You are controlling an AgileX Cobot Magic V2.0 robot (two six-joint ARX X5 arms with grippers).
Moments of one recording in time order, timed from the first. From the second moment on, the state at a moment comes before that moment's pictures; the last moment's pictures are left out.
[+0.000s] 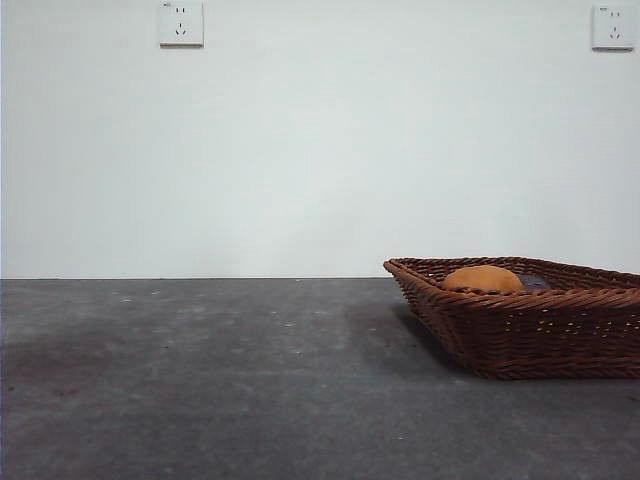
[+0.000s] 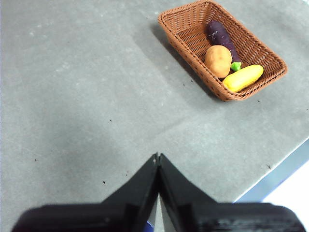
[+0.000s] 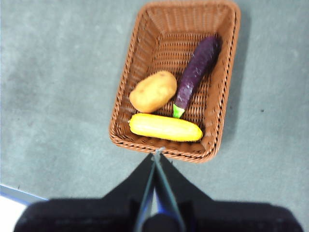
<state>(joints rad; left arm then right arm) -0.43 0.70 1.11 -1.05 0.16 -0.04 -0.08 1.10 1.48 -1.35 -0.41 -0.14</state>
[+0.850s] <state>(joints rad) -0.23 0.50 1.02 -0.68 -0.01 0.11 -0.08 1.30 1.48 -1.10 -0.40 -0.14</state>
